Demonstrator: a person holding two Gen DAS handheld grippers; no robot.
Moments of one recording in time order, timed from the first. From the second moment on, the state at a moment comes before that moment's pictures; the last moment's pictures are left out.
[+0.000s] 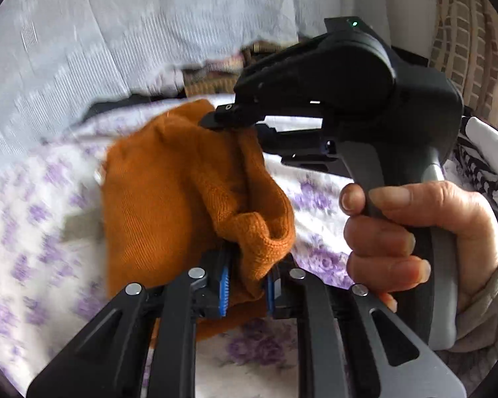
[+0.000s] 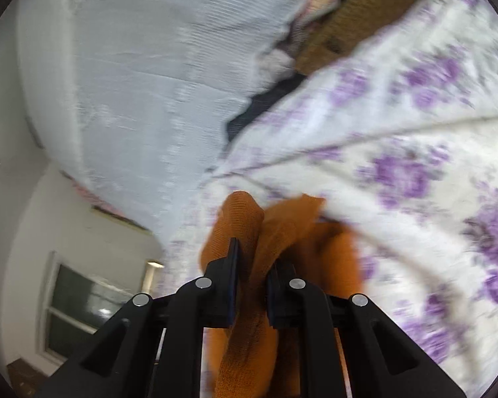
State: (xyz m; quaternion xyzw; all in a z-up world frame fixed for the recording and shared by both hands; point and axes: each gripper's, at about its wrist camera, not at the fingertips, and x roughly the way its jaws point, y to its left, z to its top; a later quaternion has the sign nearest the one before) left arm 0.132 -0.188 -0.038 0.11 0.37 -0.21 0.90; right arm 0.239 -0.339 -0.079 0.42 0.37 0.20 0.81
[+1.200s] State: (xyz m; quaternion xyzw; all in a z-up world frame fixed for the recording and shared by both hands) left arm 0.197 -0.067 -0.030 0.01 0.39 -0.10 0.92; right arm 0.167 -0.290 -0.033 0.25 0.33 0.12 0.90
